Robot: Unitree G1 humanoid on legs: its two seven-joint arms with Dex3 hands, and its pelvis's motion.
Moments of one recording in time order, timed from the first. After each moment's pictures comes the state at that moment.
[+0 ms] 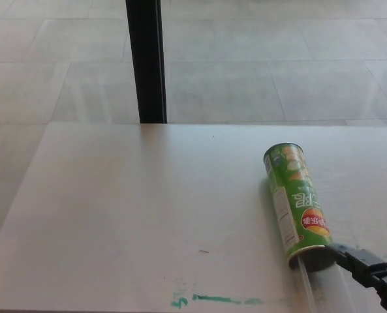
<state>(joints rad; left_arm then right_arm) -0.06 0.62 0.30 1.22 -0.09 -0.22 -0.27 0.29 -0.73 0.05 -0.52 -0.69 0.01 0.31</state>
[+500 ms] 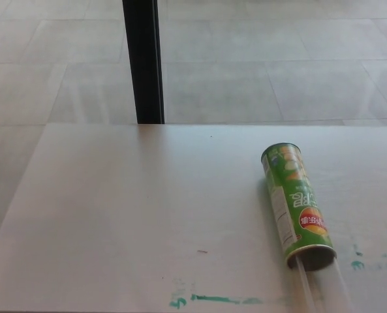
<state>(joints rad) -0.06 0.62 0.29 1.22 -0.09 -0.22 -0.27 0.53 -0.78 -0.42 -0.63 -0.53 0.03 0.45</state>
